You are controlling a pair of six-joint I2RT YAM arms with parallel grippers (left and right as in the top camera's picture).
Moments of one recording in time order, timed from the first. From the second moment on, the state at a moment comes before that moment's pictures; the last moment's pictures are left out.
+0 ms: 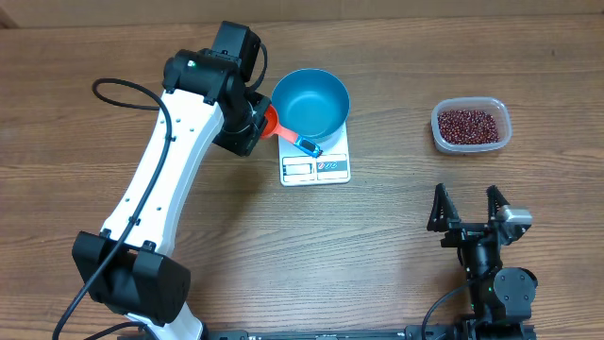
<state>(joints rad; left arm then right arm) -0.31 1.81 1.82 -1.35 0.08 -1.42 0.02 0.01 0.02 -0.01 -0.02 0.28</state>
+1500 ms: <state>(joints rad) -0.41 1.81 1.82 -1.27 0.28 -1.55 0.02 1.11 0.55 0.44 -0.97 1.24</state>
